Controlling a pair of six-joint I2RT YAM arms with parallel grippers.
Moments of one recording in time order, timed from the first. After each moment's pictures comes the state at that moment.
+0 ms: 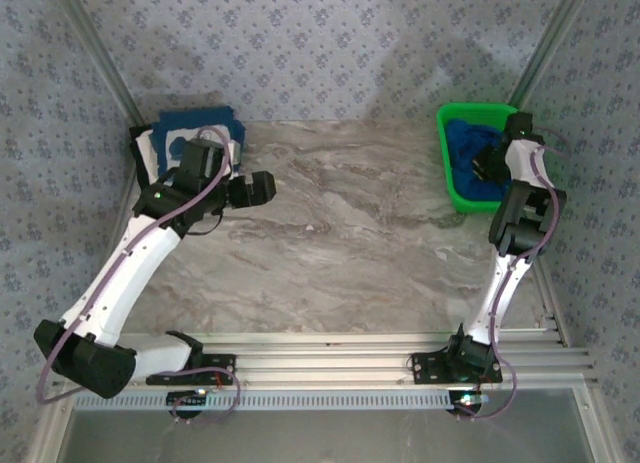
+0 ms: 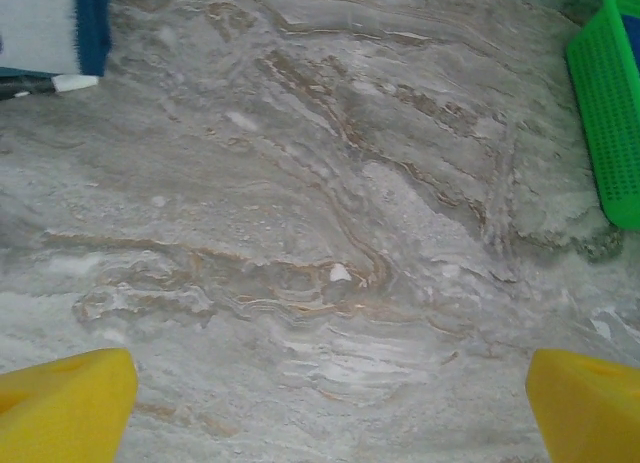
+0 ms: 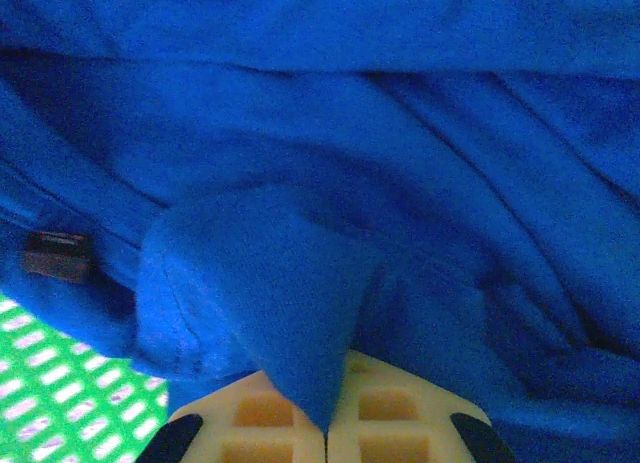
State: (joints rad) left arm -0.43 1.22 1.33 -0.84 0.05 -0.49; right arm -0.32 2.24 1.94 -0.81 -0.19 0.53
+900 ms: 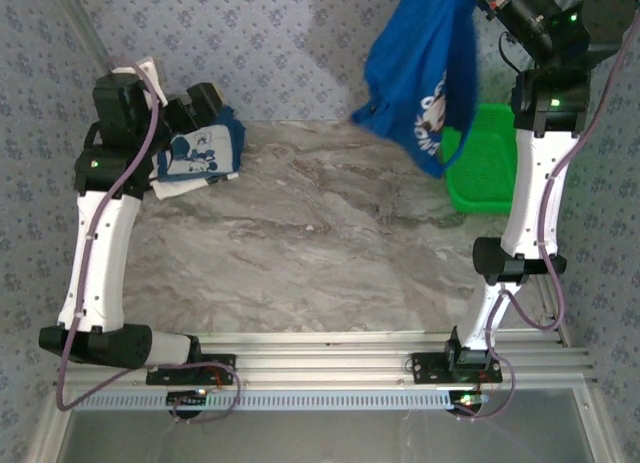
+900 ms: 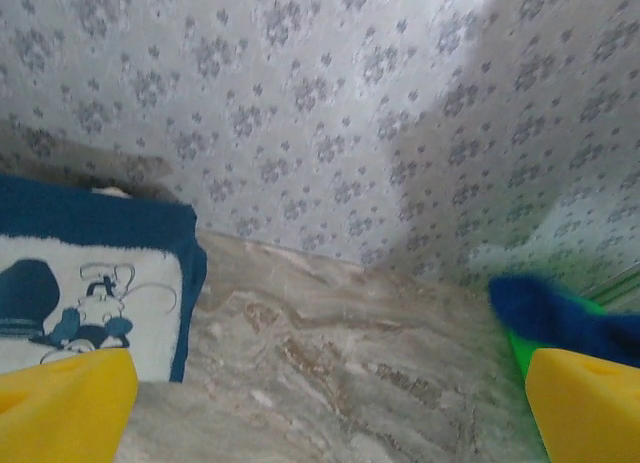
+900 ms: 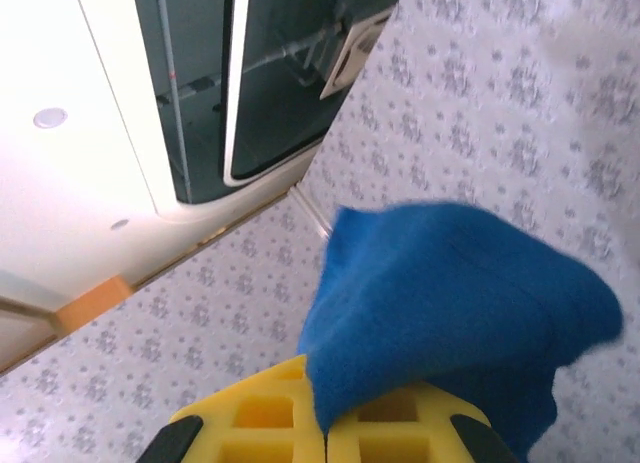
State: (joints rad) left arm -0.13 1.35 1.81 -0.74 0.11 -0.44; right arm -0.01 1.92 2.77 -0.19 -0.77 1.19
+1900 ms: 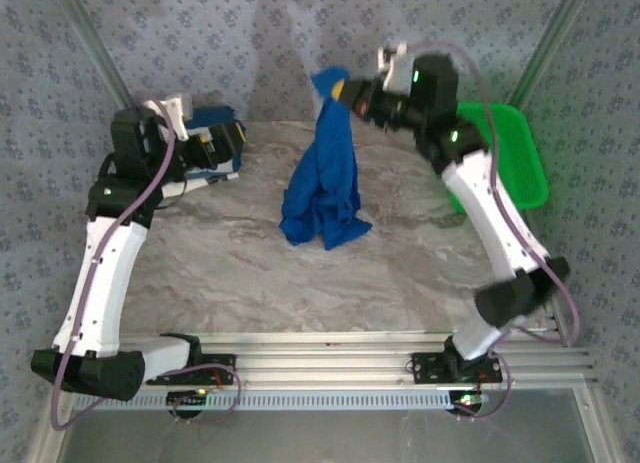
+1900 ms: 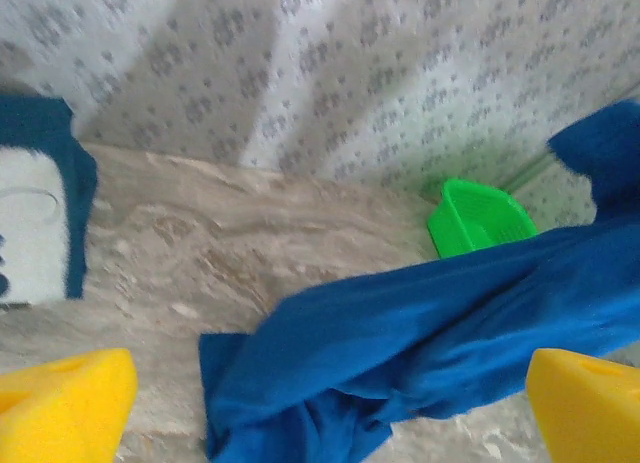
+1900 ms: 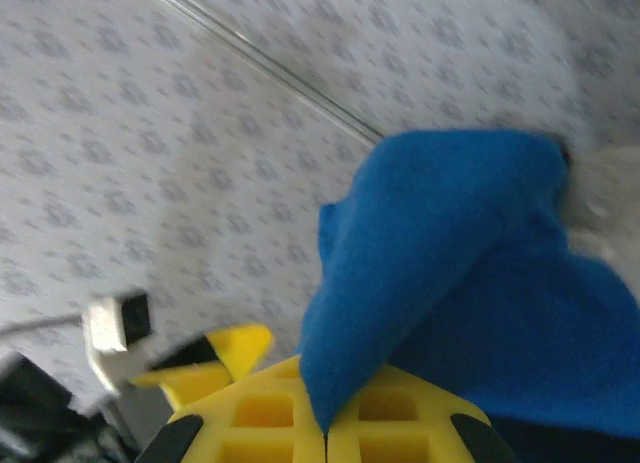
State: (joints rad) left arm -0.19 1.19 1.47 -0.66 0.33 -0.45; right arm 0.46 1.53 1.67 -0.29 -0.50 0.87
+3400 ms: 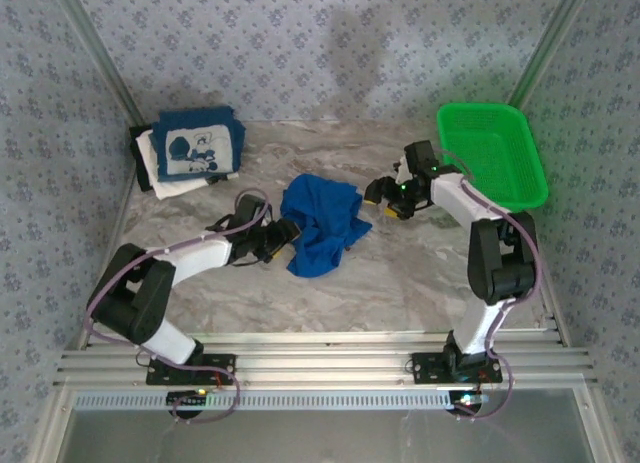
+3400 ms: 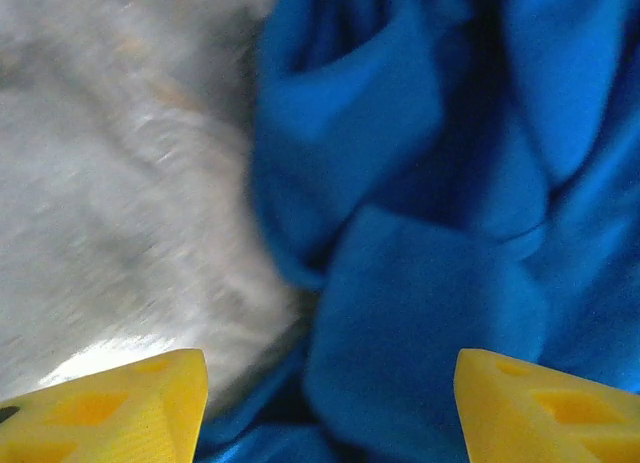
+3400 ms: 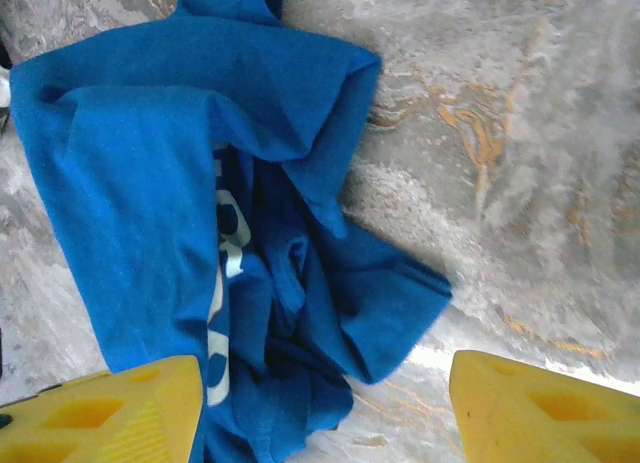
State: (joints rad) left arm -0.51 1.55 0.78 -0.09 0.26 -1.11; right arm 0.22 1.80 1.30 -0.61 -0.50 0.54
